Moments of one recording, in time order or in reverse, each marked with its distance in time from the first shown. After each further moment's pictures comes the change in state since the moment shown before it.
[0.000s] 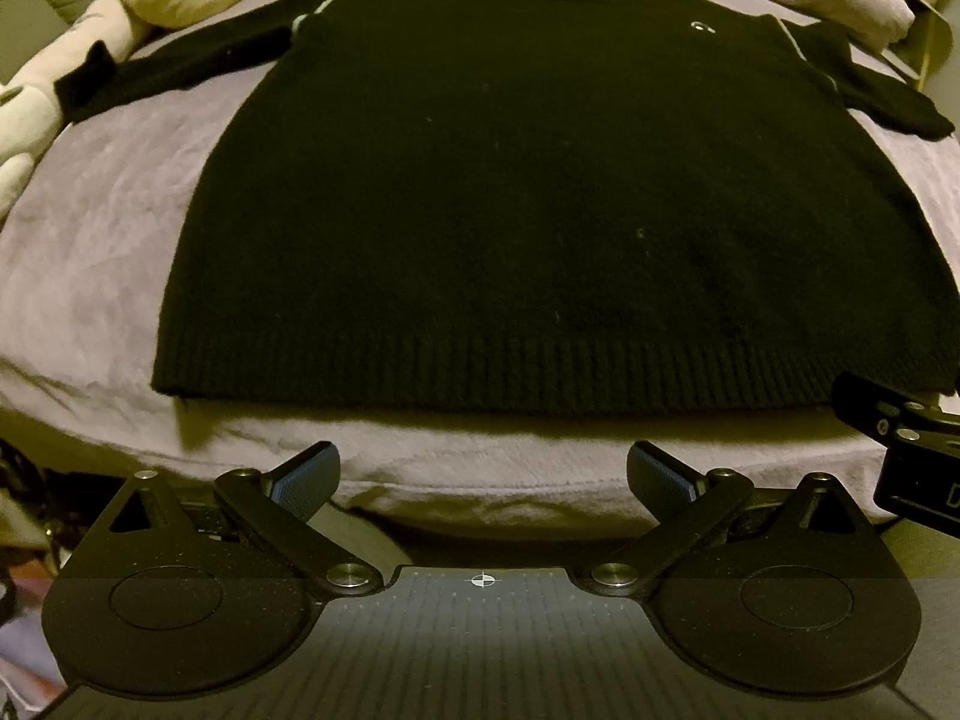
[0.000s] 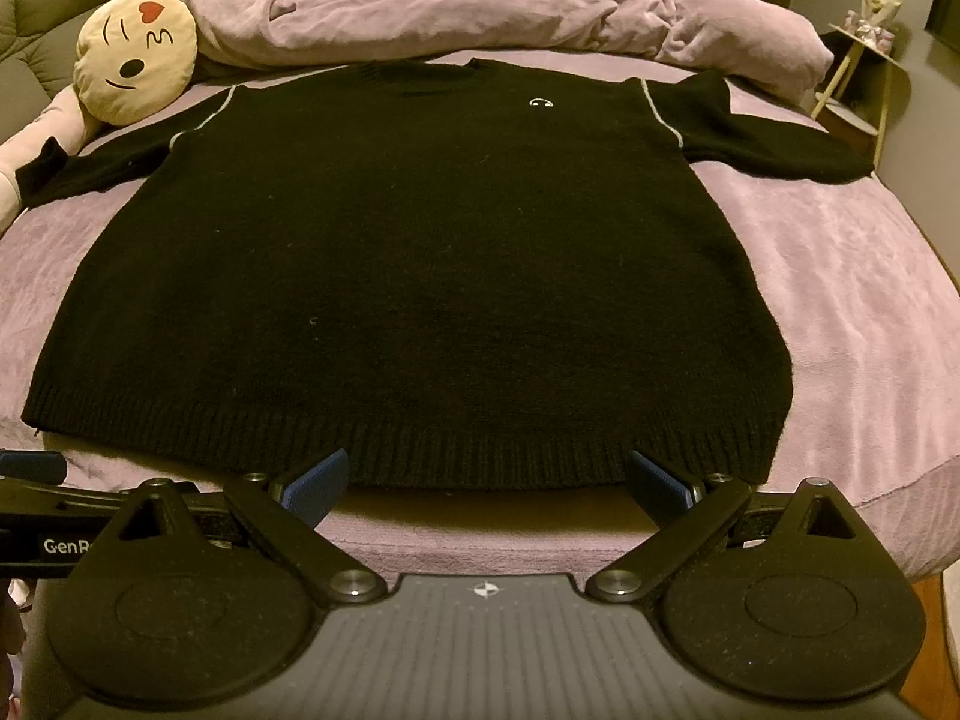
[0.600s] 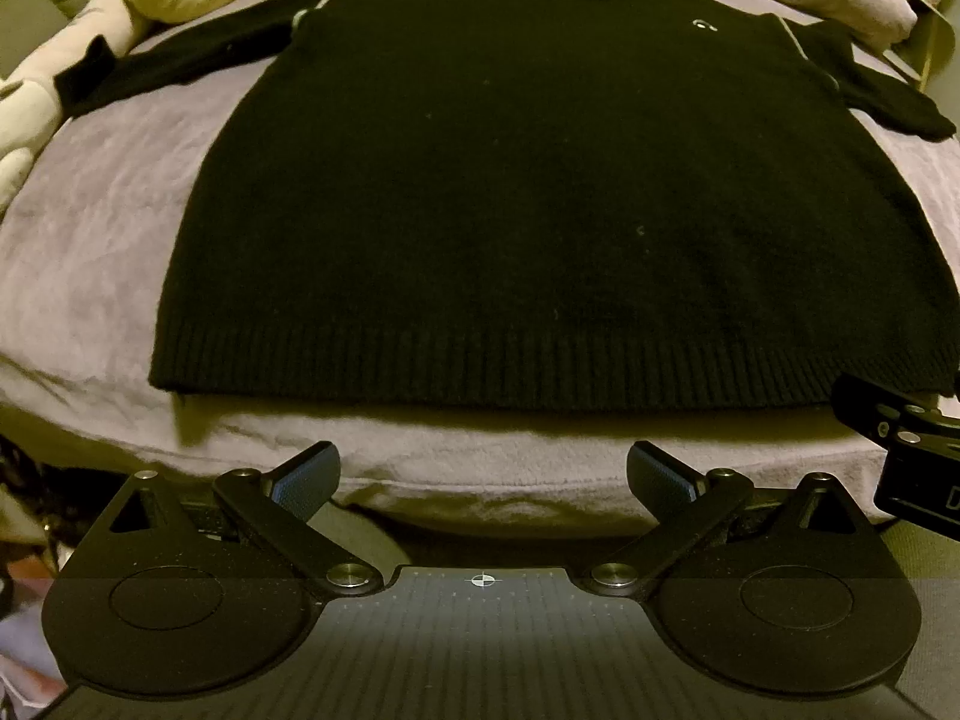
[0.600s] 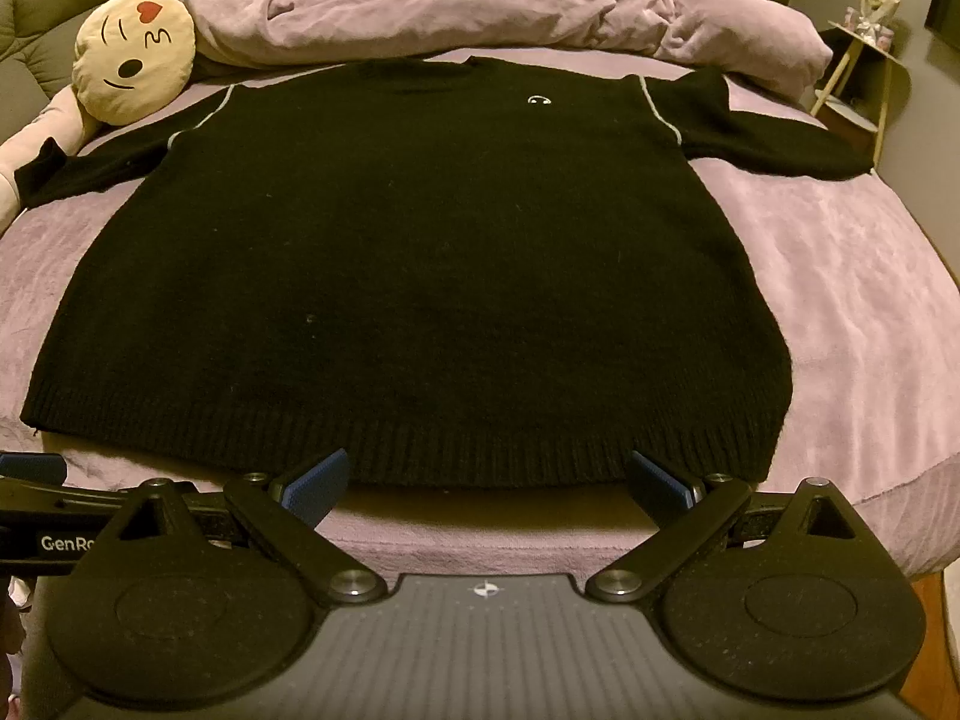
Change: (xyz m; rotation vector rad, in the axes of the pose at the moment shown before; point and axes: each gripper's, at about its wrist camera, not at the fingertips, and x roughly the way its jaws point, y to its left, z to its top) left arm 0.001 0.001 0.001 -0.008 0.009 -0.004; right arm 0.001 -0.001 0.000 0.001 0.004 0.001
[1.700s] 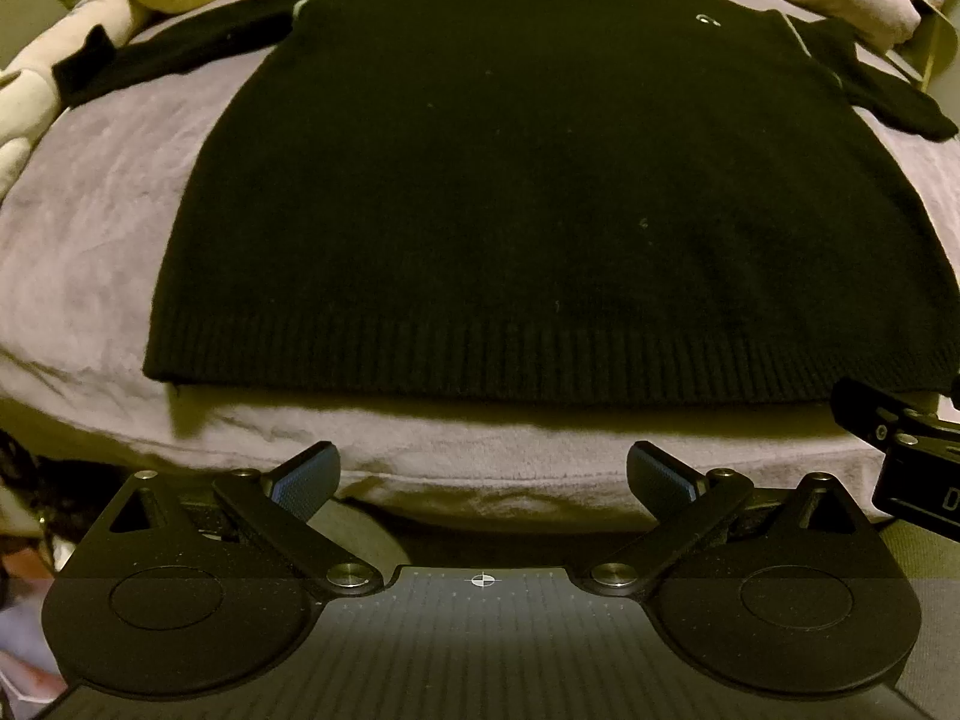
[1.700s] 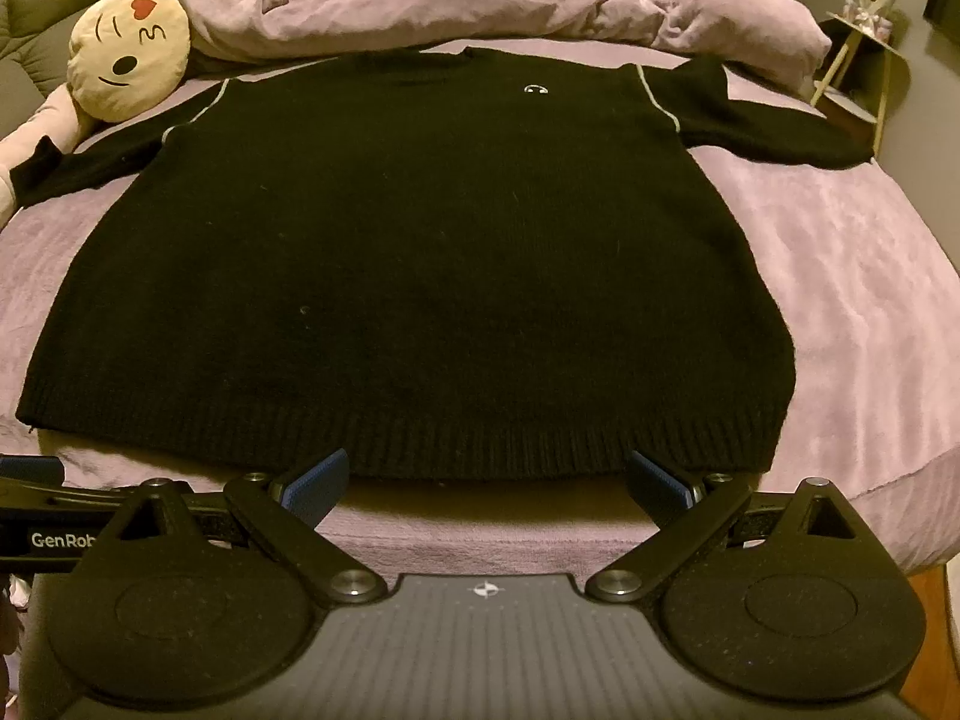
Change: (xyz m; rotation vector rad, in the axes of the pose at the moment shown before) left arm 0.003 0.006 0.003 -0.010 0.014 -0.012; right arm 0.006 -0.003 -0.004 0.011 0.015 0.002
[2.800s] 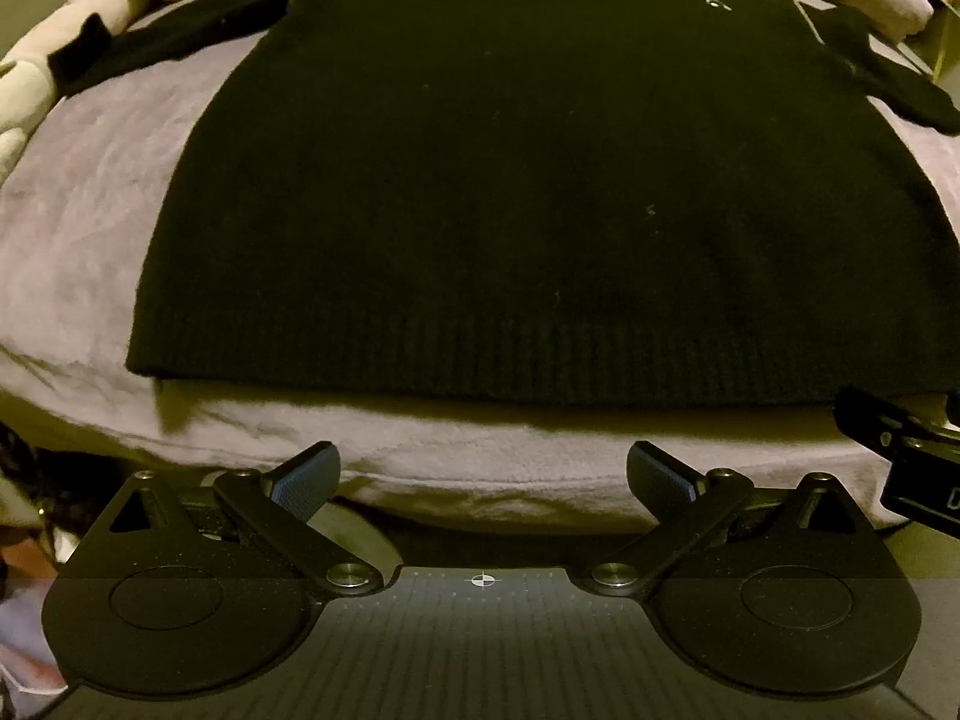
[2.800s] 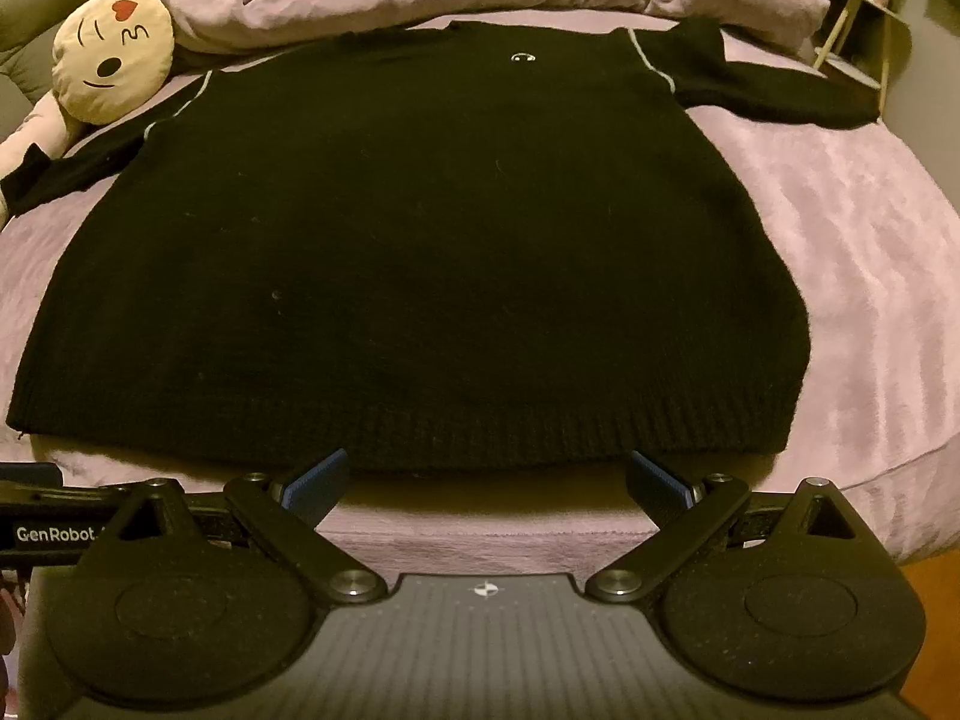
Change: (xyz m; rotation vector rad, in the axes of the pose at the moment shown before) left arm 0.014 -0.005 0.005 -0.003 0.035 0.014; right arm 0.019 -0.016 0.002 0.047 0.054 0.034
